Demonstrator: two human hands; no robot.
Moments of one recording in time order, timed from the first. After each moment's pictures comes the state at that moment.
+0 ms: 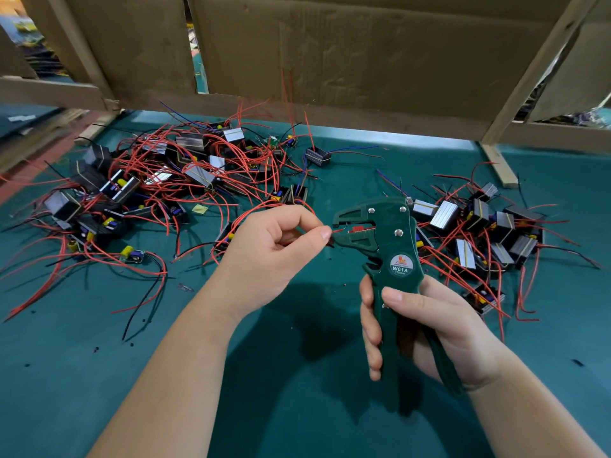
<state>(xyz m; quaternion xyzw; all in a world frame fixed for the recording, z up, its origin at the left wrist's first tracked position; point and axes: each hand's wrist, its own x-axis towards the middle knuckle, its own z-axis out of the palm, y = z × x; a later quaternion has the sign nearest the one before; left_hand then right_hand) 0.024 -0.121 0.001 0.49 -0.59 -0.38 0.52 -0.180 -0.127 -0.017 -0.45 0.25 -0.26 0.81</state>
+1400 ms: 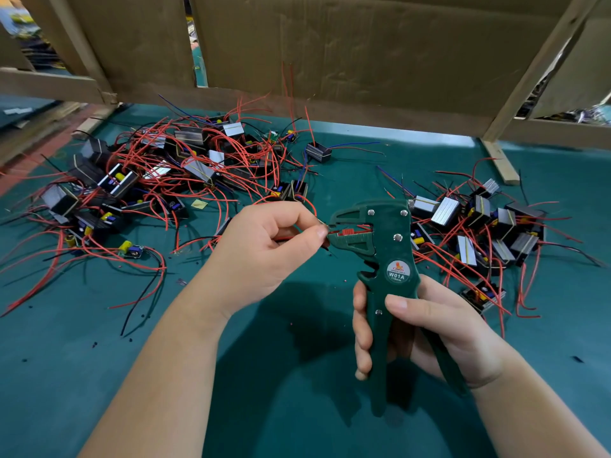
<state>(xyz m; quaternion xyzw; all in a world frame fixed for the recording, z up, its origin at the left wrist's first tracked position) 0.032 -0.117 0.003 0.47 -0.62 -0.36 0.51 -0.184 -0.127 -0.019 -0.47 0.22 -0.23 0.82</state>
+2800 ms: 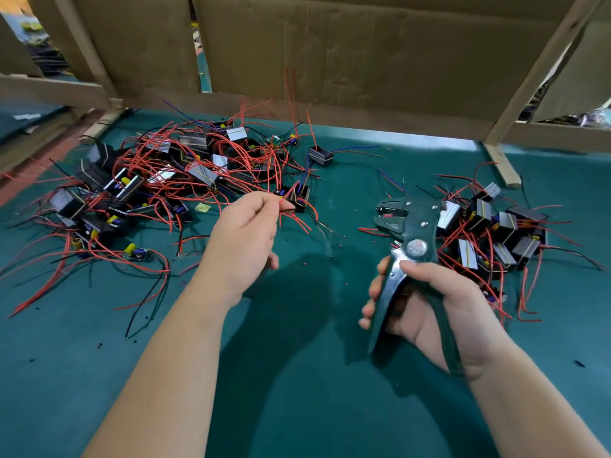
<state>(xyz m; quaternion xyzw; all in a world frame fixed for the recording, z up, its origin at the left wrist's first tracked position) 0.045 -0.139 -0.016 0.59 -0.45 -0.36 0.57 -0.179 -0.136 -0.017 -0.34 0.36 -0.35 0.79</state>
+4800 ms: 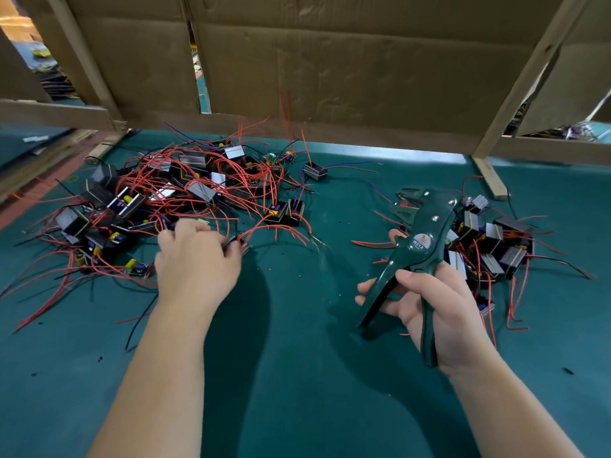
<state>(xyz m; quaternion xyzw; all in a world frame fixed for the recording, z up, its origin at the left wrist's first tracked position) 0.081 -0.133 -0.027 0.86 -0.48 -0.02 0.20 -0.179 -0.143 -0.030 -0.43 0.34 -0.51 0.66</state>
